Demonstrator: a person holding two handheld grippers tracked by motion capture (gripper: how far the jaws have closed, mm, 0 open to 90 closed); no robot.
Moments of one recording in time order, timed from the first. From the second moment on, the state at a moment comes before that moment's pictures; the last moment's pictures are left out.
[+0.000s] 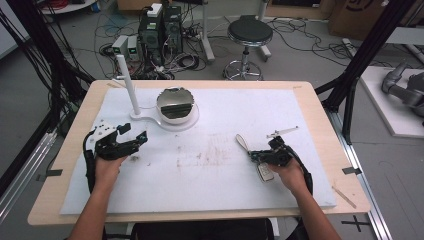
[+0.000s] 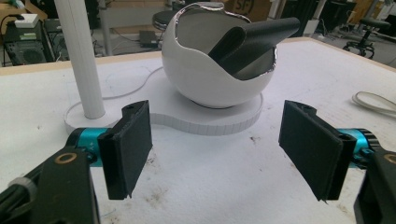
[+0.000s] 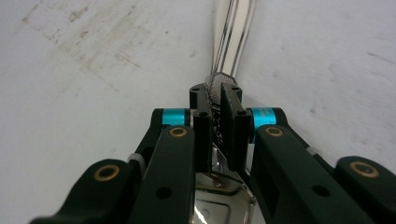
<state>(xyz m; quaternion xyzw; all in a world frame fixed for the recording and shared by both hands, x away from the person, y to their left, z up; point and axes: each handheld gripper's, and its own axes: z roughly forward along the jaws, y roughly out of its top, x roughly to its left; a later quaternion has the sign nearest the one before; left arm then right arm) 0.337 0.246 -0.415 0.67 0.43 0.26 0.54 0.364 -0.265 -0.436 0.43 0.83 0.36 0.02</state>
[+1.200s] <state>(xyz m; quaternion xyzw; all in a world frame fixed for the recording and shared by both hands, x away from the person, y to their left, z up) 0.335 0.255 -0.415 0.66 0.46 0.27 0.53 0.372 -0.132 -0.430 0.35 0.85 0.40 0.01</state>
